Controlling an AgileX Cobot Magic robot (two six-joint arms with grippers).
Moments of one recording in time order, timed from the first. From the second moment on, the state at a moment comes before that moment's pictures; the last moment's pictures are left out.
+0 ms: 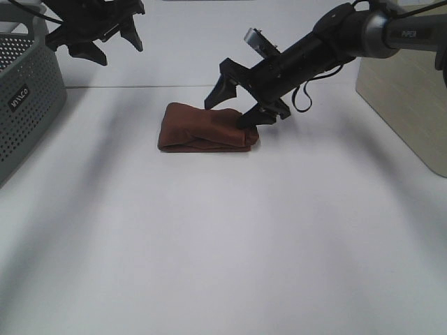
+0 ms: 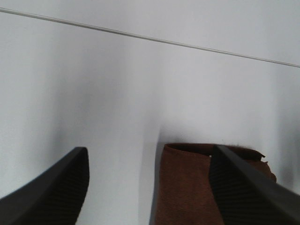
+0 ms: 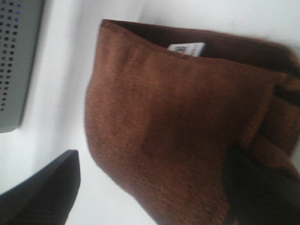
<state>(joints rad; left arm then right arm) -0.16 2.38 -2.24 -0.27 0.91 -0.28 0.25 2.48 -1.99 0.93 0.92 -0.38</state>
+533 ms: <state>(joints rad) -0.16 2.36 -2.24 -0.24 0.94 -0.23 0.21 2.37 -1.99 0.72 0.97 -0.33</state>
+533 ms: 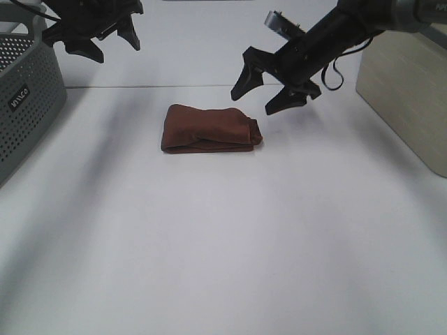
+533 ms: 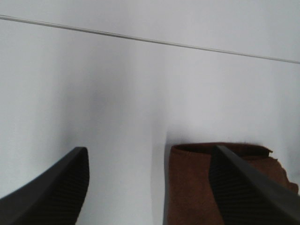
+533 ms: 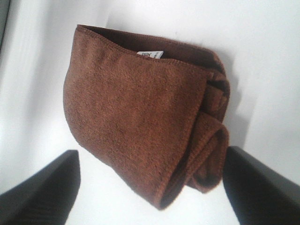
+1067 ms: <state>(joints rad) -0.16 2.15 -2.24 -0.19 1.19 -0.12 0.21 2.20 -1.99 0.47 1.19 -0.20</state>
